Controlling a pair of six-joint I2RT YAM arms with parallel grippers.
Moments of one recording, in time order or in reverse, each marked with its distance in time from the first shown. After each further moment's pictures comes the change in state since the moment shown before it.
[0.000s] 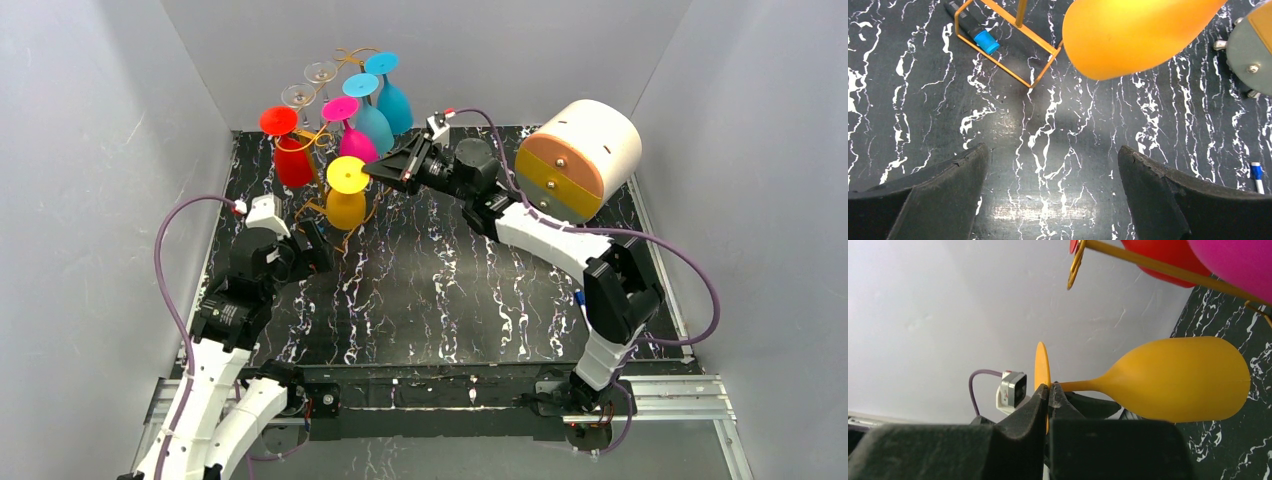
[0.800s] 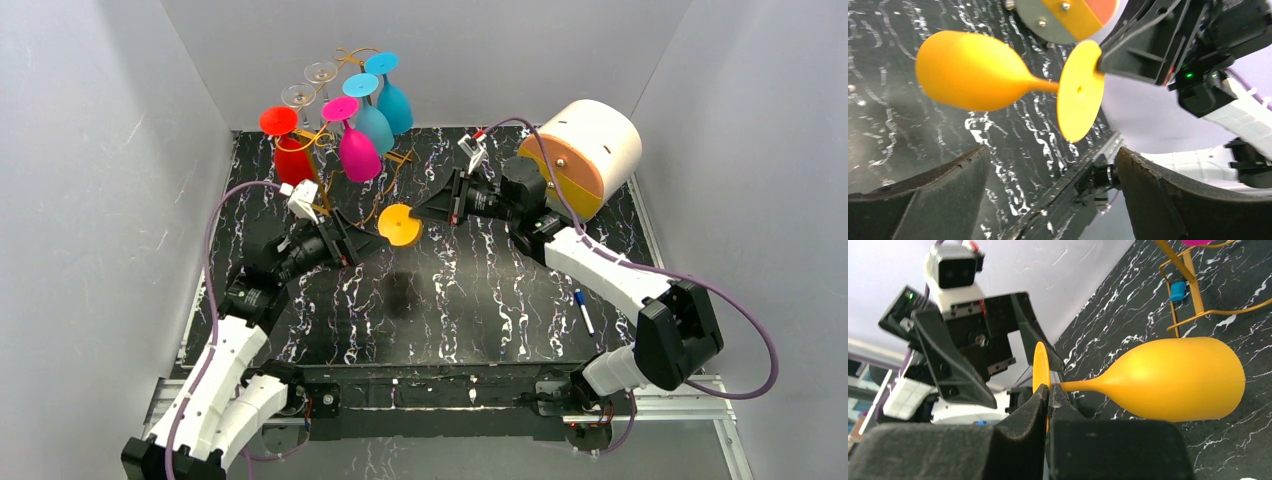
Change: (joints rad) left arm -0.001 0.082 -0.133 0.497 0.702 -0.307; right arm -0.119 -0.312 -0.312 -0.179 -0.264 -0.536
